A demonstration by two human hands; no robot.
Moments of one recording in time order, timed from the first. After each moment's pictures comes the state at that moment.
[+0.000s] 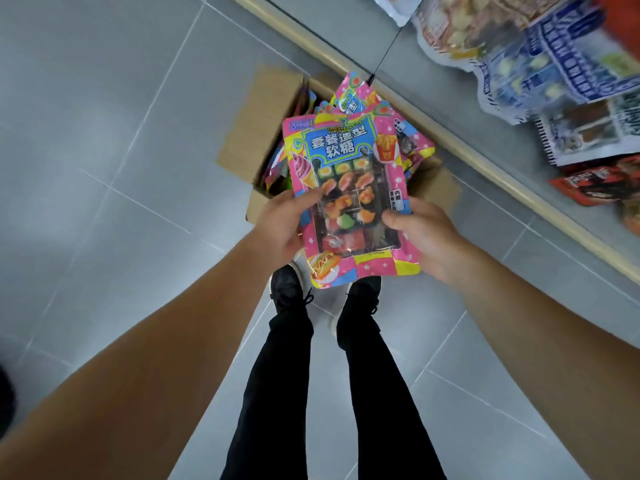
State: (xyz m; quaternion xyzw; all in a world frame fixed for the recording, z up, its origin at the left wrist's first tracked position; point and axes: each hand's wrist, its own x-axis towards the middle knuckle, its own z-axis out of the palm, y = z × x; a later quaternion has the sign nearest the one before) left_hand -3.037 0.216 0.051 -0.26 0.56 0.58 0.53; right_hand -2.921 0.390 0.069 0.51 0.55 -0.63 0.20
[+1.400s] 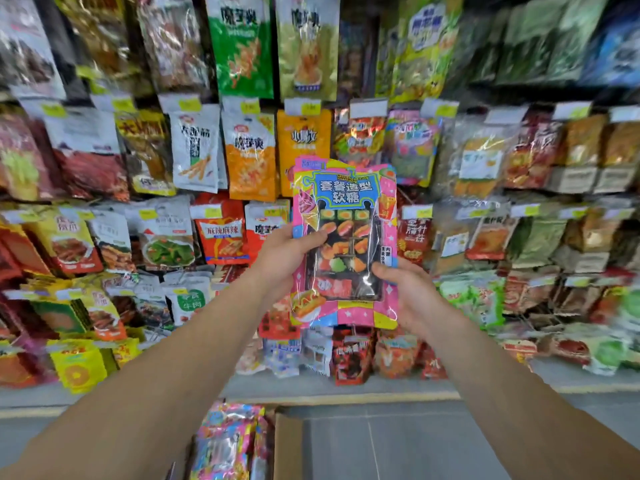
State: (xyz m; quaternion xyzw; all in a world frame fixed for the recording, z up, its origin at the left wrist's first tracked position) left_hand -2.712 0.328 0.745 0.38 0.53 0.62 0.43; right_hand -2.528 0.394 0.709 0.37 0.47 -0.71 -0.38
